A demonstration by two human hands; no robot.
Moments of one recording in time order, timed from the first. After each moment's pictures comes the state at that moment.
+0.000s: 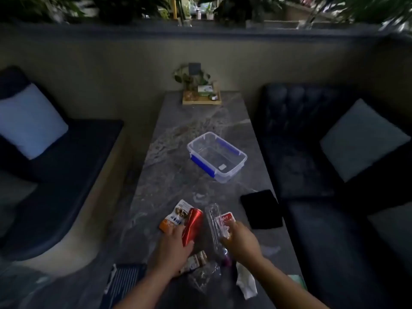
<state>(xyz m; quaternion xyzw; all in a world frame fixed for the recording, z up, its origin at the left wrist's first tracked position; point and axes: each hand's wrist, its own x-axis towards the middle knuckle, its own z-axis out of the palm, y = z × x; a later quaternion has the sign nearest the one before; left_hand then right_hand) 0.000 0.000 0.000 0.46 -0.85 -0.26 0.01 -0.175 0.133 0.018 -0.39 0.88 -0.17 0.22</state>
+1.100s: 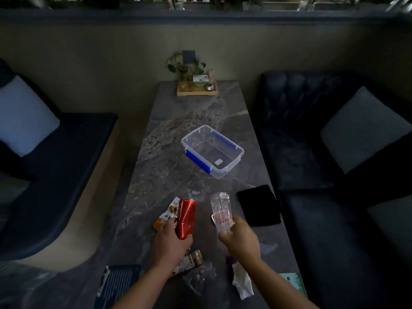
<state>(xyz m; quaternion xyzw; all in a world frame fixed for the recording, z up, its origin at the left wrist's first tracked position) -0.023 0.006 0.012 0.53 -0.76 -0.36 0.07 -0.181 0.135 0.014 -0.25 0.90 -0.28 0.24</state>
